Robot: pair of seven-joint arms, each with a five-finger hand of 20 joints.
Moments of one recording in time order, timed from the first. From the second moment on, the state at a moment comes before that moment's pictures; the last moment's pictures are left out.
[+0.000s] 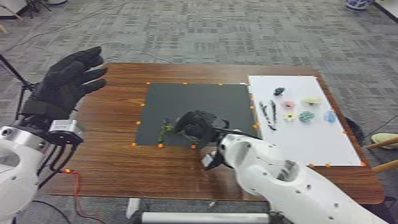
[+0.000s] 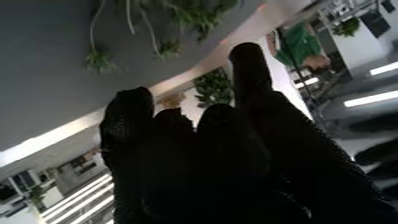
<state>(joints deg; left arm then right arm) 119.5 -45.9 -109.2 -127.0 43.2 1.1 -0.3 -68.8 -56.9 36.9 -107.1 -113.5 -5.0 19.2</state>
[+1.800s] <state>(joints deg) 119.4 -45.9 -108.9 -126.9 43.1 1.1 -0.1 -54.5 -62.6 23.1 -96.7 -117.8 -6.9 33.0</state>
